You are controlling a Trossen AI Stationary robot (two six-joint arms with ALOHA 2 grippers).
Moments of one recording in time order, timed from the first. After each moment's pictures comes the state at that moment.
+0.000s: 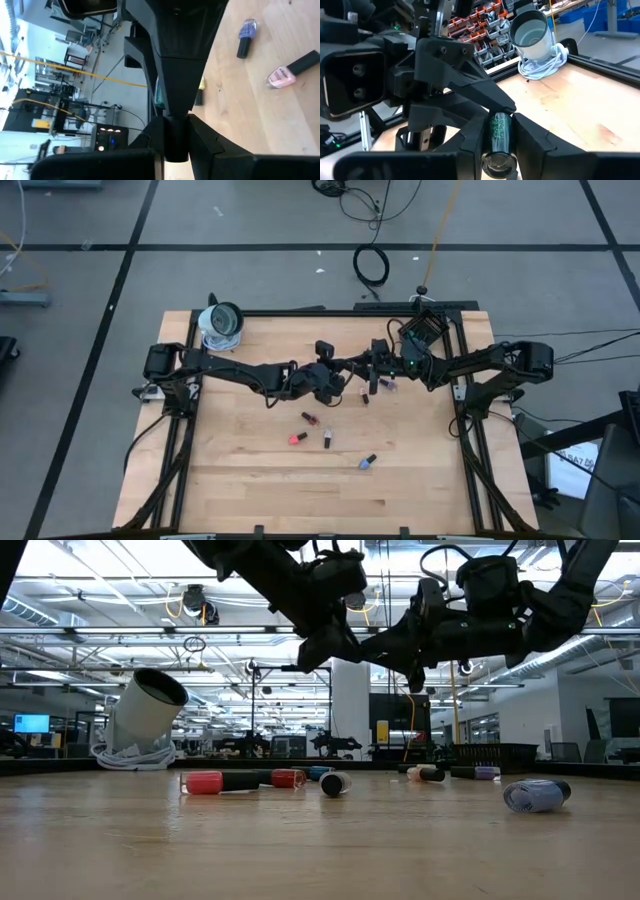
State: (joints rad) left arm -0.01 1.81 1.24 0.08 -0.58 0.77; right arm -0.30 1.47 0.45 1.00 -0.23 0.37
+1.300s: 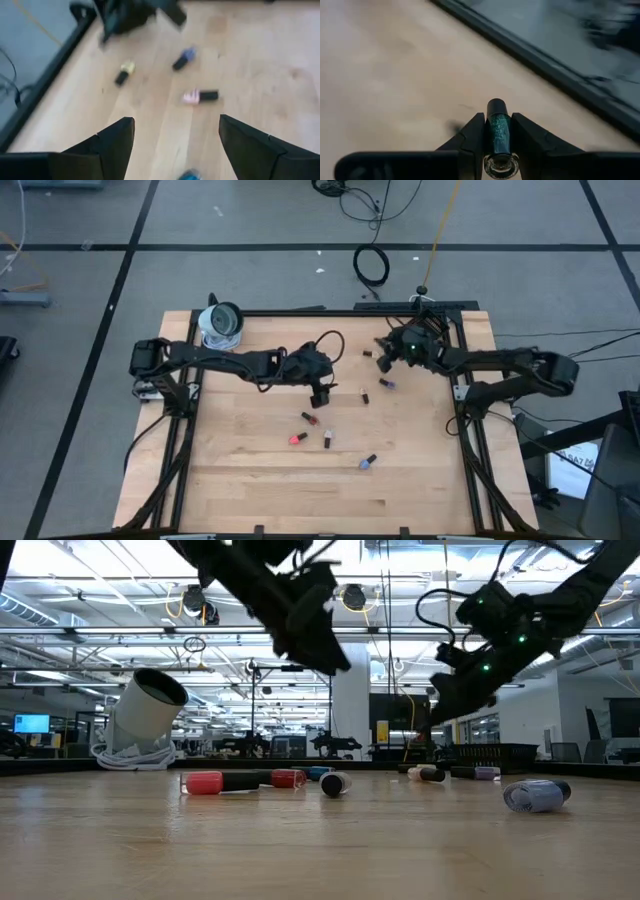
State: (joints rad) left arm 0.08 1.70 1.17 -0.11 -0.17 0.01; right arm -0.54 1.23 0.42 0.27 0.24 0.07
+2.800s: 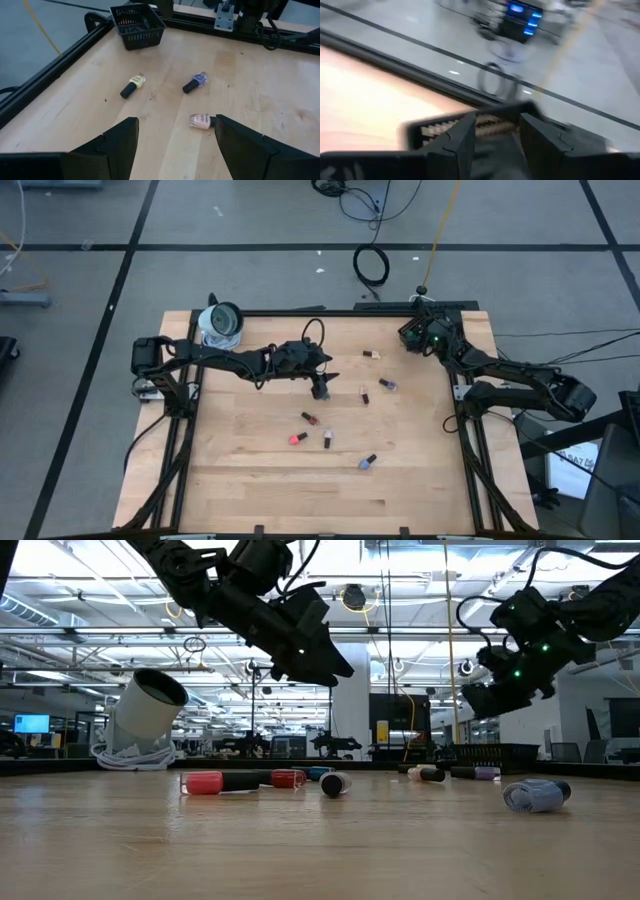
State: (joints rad) left arm 0.17 1.70 0.97 0.29 -0.08 -0.08; right arm -0.79 1.02 0.30 0.24 0.50 0.03
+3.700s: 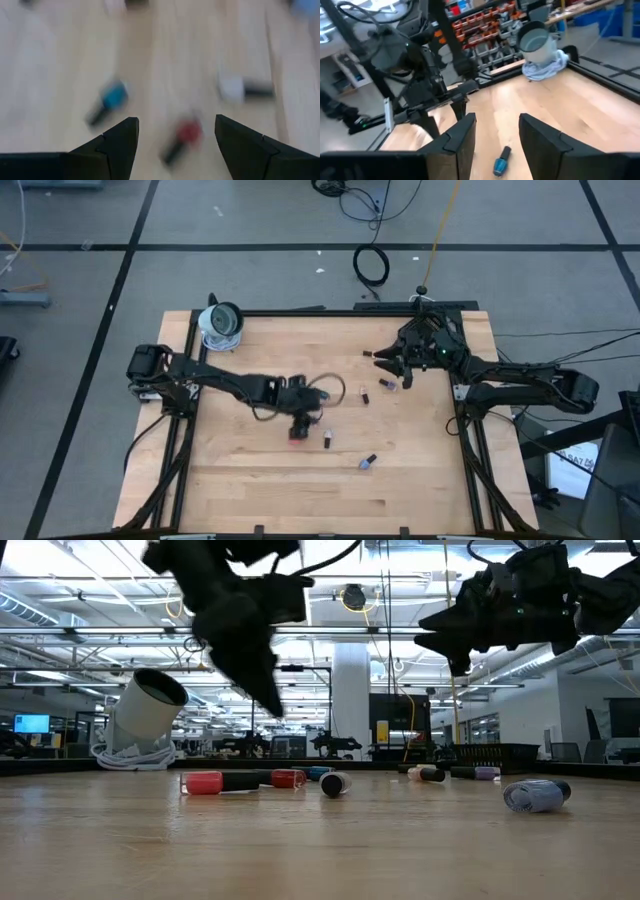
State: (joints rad) left arm -0.11 1.70 1.09 -0.38 -0.13 -0.09; right arm -0.53 1.00 0.30 0.68 -0.54 0.31
